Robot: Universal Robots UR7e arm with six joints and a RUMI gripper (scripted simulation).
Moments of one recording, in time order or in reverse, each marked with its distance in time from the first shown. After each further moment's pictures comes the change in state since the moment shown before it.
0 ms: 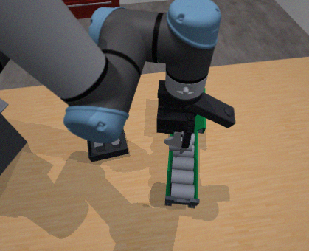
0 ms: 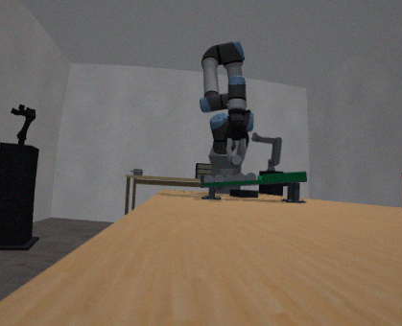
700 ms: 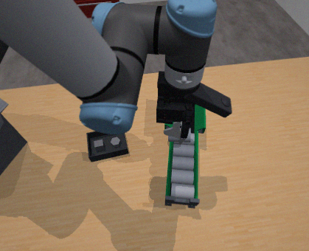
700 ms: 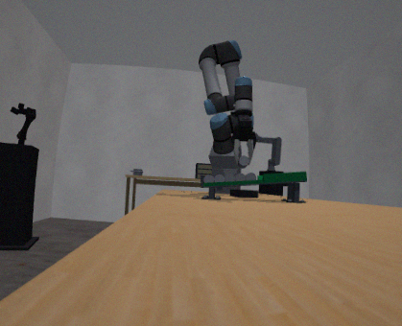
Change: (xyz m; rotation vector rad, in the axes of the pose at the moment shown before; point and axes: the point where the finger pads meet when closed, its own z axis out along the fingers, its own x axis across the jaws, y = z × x) arm -0.029 0.004 0.002 -0.002 -0.001 -0.002
